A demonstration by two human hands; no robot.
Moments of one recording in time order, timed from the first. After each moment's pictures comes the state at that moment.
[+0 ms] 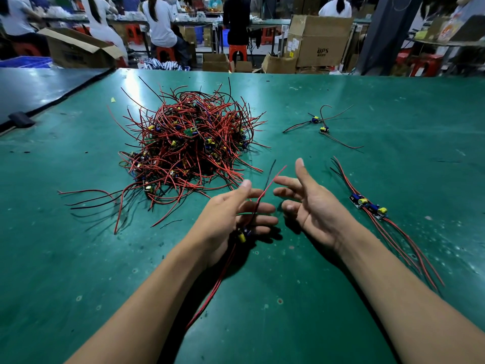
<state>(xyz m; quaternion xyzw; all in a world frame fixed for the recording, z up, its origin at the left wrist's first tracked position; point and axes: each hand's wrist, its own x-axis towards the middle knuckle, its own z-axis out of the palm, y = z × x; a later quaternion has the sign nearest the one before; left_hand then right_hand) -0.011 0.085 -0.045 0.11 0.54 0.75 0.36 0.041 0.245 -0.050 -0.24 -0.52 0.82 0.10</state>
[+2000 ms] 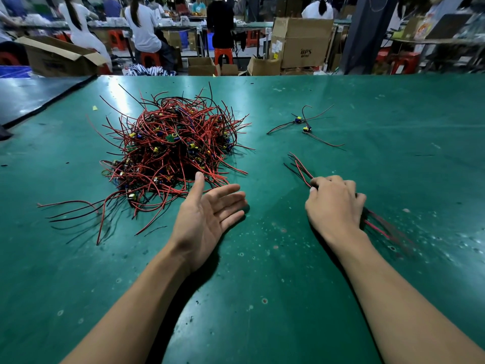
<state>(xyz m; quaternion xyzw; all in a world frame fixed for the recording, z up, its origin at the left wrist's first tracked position) -0.026 0.082 -0.057 0.10 0.50 0.78 0.35 0.063 0.293 -0.070 -0.42 -0.88 0.09 0.19</state>
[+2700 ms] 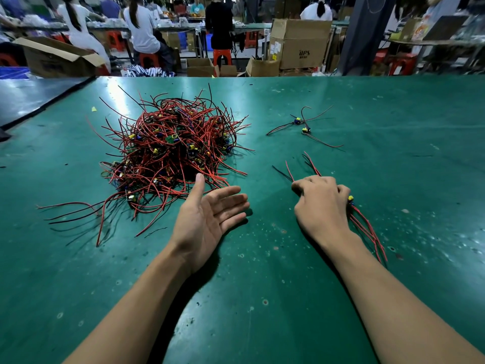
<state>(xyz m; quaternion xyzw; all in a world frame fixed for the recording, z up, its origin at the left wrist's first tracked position) -0.026 0.083 -0.055 0.10 0.51 0.78 0.34 0.054 0.286 -0.076 -0.32 -0.93 0.07 0.20</state>
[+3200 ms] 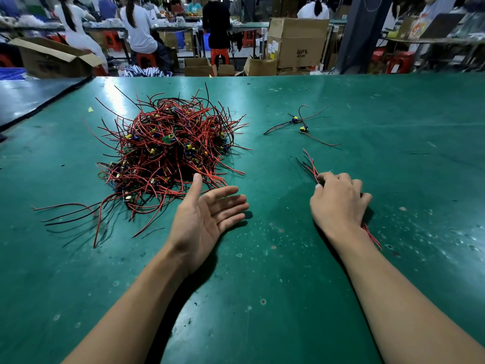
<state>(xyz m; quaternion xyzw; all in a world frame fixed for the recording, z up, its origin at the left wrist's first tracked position) -0.025 0.083 -0.055 0.10 0.51 0.78 0.34 0.062 0.304 -0.072 -0.46 -0.86 0.08 0.21</state>
